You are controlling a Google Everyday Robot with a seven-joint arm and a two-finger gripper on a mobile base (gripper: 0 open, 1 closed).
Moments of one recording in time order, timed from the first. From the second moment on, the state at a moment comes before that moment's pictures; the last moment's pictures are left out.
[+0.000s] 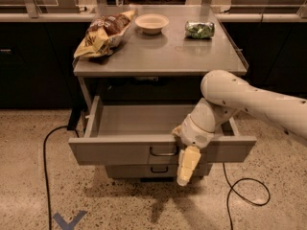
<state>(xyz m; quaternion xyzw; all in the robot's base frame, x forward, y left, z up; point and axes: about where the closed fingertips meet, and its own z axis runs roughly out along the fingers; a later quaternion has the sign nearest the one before) 0.471 -0.074 0.664 -0.67 0.70 0.24 0.08</state>
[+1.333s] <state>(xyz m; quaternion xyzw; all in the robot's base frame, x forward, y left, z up) 0.378 -0.079 0.682 -0.75 0.61 0.25 0.04</state>
